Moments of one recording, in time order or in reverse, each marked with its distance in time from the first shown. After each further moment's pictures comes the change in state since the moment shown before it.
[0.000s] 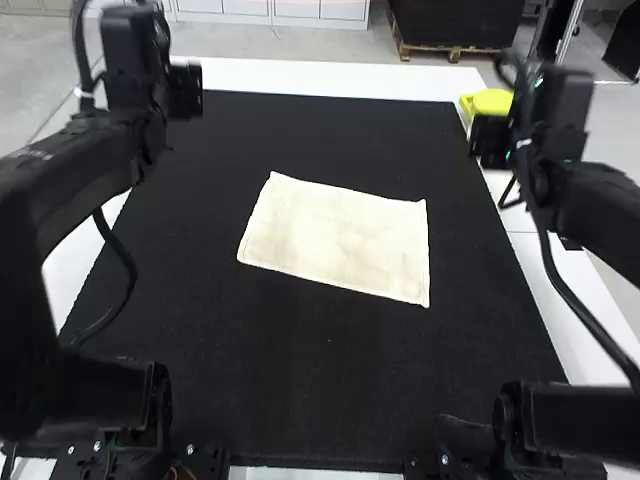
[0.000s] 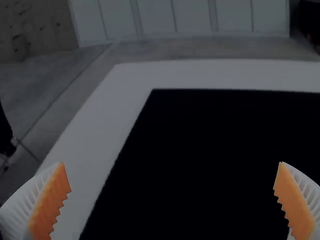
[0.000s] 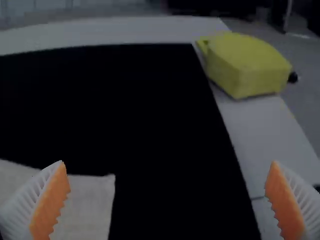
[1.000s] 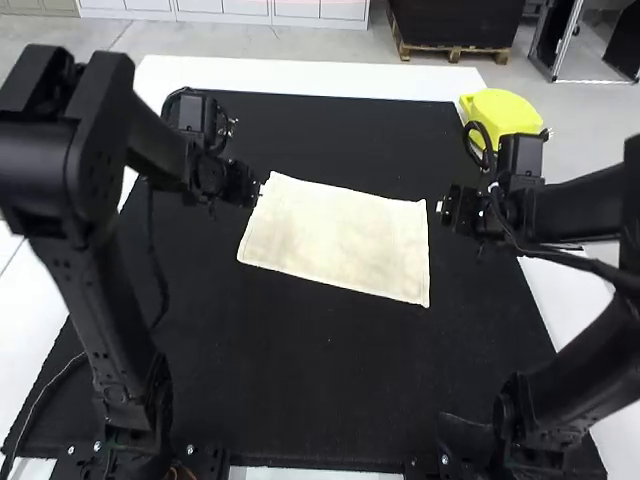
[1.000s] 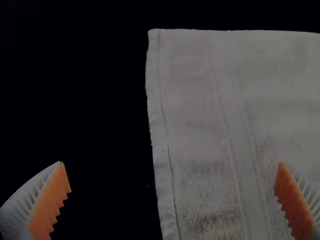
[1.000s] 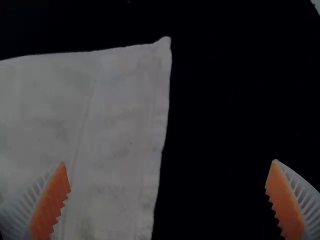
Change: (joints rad) left arm -0.095 0.531 0.066 0.023 0.407 0.072; right arm -0.001 0.286 -0.089 0.061 -0.212 0.171
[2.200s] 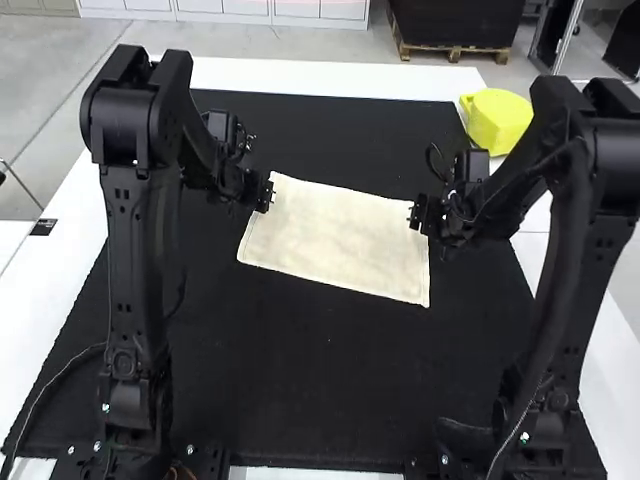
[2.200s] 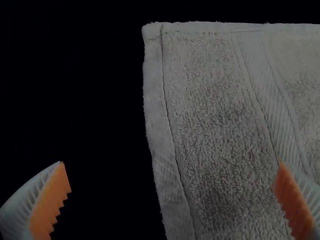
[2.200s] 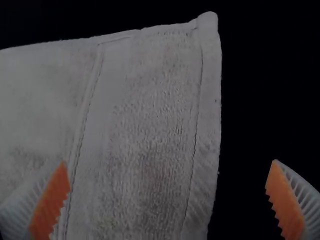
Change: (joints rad) left arm 0.000 0.474 0.318 0.092 0.033 0.036; right arm 0.082 0.525 0.206 0.260 -0.015 0.090
